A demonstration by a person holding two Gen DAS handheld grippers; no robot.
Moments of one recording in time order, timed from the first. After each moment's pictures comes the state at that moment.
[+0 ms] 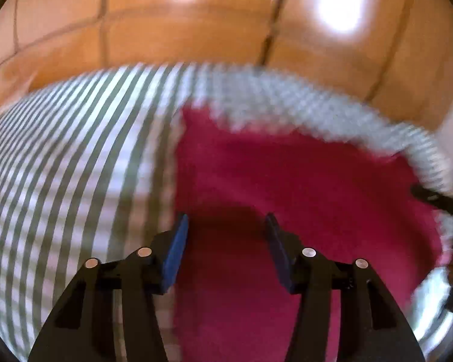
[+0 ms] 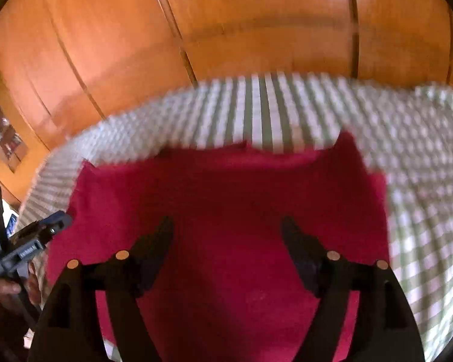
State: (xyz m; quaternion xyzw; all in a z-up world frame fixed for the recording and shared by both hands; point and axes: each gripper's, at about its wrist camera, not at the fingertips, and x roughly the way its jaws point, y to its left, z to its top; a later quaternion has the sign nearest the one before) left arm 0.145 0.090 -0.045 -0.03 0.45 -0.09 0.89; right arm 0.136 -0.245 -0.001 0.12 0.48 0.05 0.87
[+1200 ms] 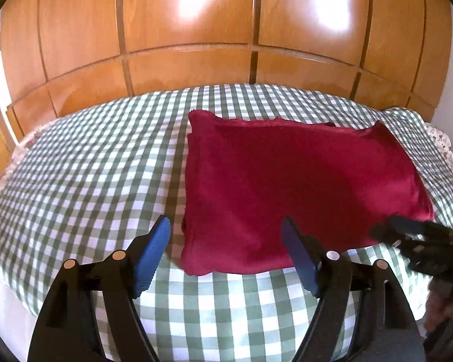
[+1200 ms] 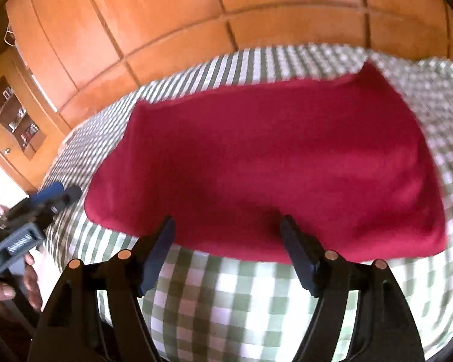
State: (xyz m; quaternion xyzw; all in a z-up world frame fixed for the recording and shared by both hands) left arm 0.028 0.075 0.011 0.03 0.38 -0.09 0.92; right arm 0.013 -0.158 -0.006 0.13 0.46 0.12 0.87
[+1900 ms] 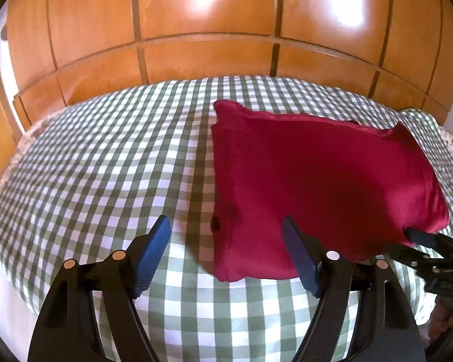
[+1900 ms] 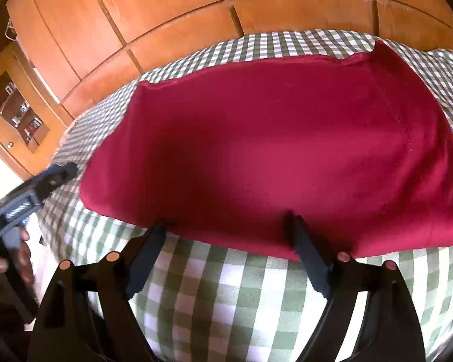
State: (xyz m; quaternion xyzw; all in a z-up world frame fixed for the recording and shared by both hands) left arm 0.047 0.101 -0.001 0.01 0.40 -0.06 0.91; right arm 0.007 -0.159 -0.005 0.15 0.46 0.14 0.87
